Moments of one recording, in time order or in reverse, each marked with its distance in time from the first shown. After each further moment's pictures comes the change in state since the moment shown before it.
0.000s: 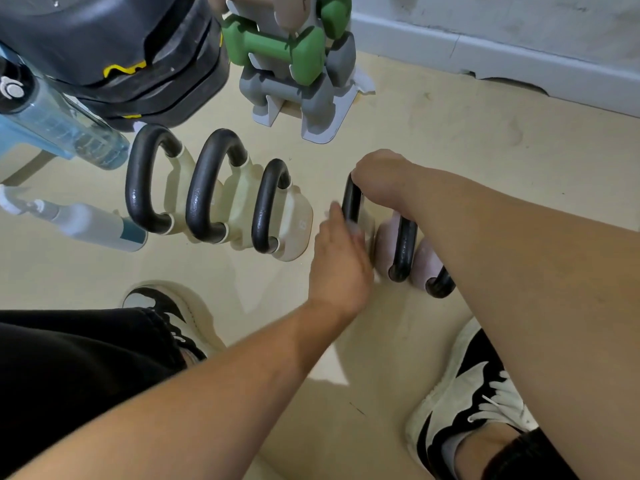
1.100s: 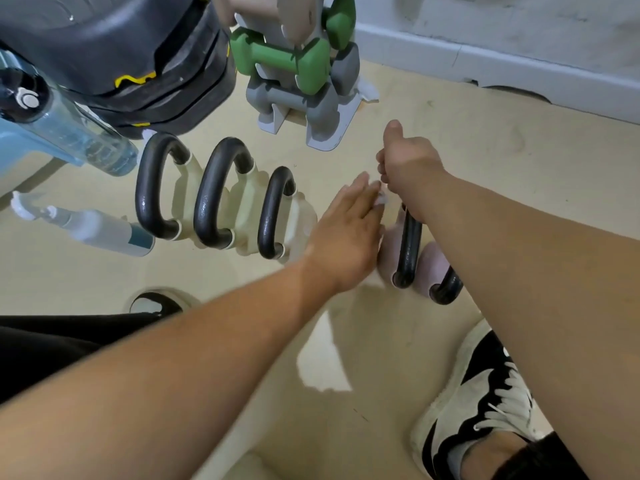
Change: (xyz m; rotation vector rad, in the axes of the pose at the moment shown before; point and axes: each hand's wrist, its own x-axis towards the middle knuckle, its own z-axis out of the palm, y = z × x) left_hand 0.045 0.001 -0.023 0.568 -0.122 0.658; right_hand -0.007 -0.005 -0.016 0.399 0.266 0.021
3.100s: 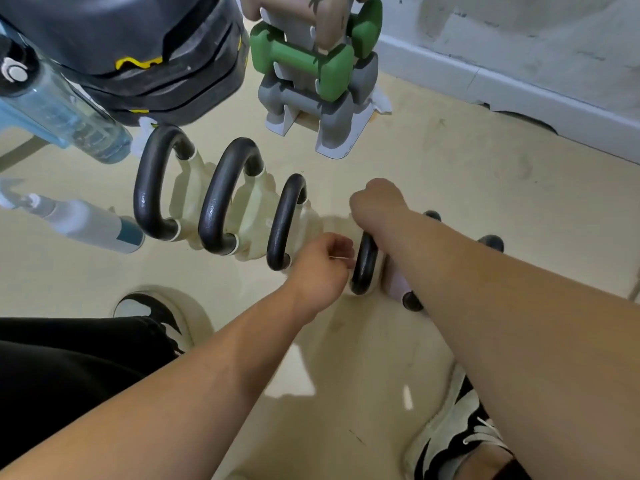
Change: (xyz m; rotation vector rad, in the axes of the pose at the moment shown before) left_hand -0.032 -0.029 -0.003 -1.162 -0.083 -0.871; right_hand -0.007 0.002 0.065 -0.257 -0.112 0.025
